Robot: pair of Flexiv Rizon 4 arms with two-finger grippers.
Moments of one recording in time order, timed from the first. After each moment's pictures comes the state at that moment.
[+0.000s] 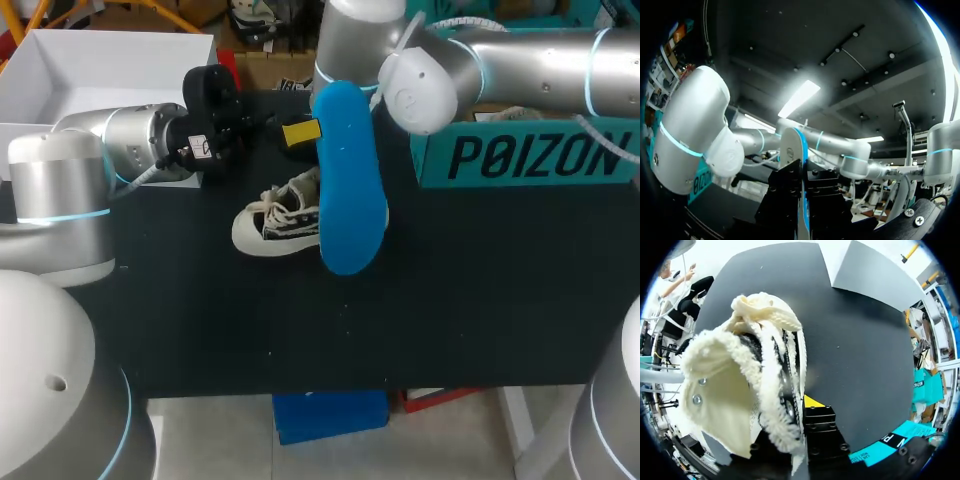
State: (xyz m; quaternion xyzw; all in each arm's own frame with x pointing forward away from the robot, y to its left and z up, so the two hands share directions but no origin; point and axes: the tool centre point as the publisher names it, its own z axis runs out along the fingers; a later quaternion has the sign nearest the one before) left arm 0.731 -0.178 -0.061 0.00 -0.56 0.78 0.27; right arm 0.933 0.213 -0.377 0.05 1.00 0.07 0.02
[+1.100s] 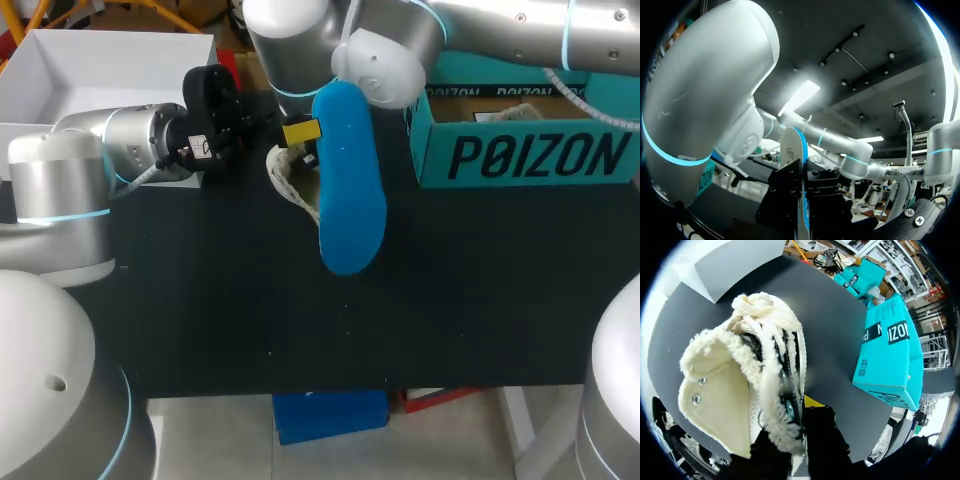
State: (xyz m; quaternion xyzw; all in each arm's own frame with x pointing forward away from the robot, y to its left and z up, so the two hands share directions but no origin) left arm 0.730 -0.178 -0.061 0.00 -0.56 0.78 0.27; right arm 0.930 0.188 -0.338 0.53 0.83 -0.02 0.14
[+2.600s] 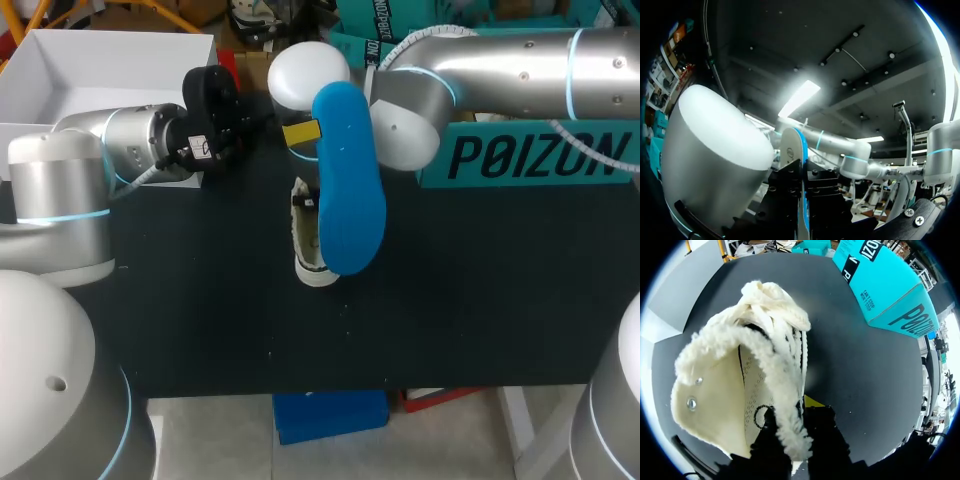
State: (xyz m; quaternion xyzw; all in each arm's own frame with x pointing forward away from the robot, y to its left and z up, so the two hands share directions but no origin) left arm 0.730 -0.178 -0.061 0.00 -0.56 0.78 0.27; right arm 0.887 0.186 -0.419 0.73 0.67 0.02 0.12
